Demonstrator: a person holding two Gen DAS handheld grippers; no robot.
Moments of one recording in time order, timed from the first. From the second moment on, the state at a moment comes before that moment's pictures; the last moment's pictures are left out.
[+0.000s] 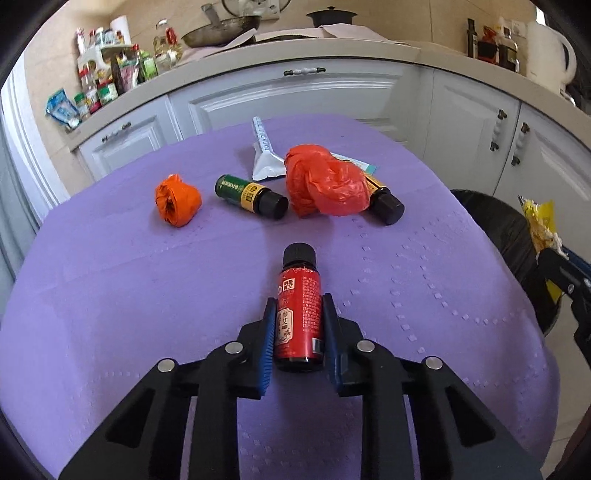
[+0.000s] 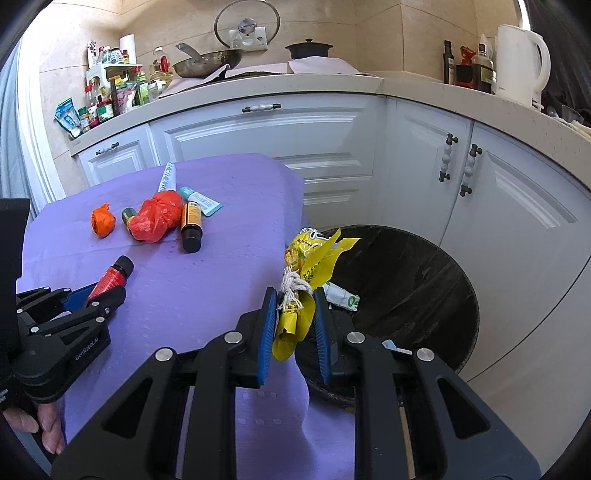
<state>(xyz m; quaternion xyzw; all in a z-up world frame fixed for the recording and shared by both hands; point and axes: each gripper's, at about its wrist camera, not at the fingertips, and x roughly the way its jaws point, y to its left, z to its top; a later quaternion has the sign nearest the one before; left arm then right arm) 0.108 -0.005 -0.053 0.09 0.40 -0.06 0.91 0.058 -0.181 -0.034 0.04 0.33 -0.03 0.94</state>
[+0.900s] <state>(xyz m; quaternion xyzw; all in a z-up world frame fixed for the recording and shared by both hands) 0.086 -0.041 0.003 0.09 0.27 -0.09 0.95 0.050 -0.223 -0.011 0.02 0.29 -0.09 0.95</state>
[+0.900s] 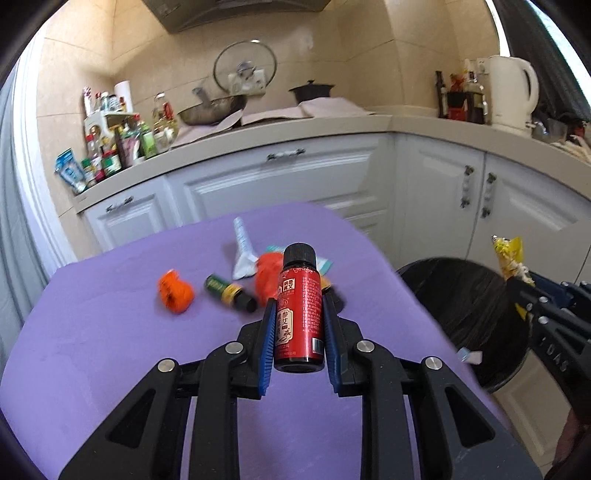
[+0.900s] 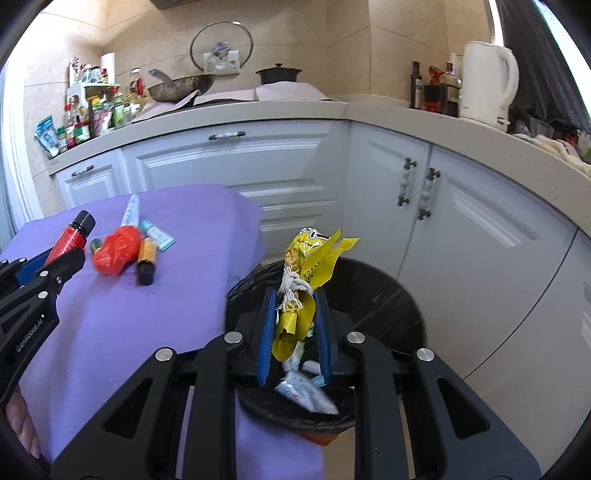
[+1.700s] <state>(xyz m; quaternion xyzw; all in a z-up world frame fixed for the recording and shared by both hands) 0.116 -0.138 -0.011 0.11 0.27 -0.16 0.94 0.075 -0.281 -0.017 0.02 0.28 -0.13 0.95</state>
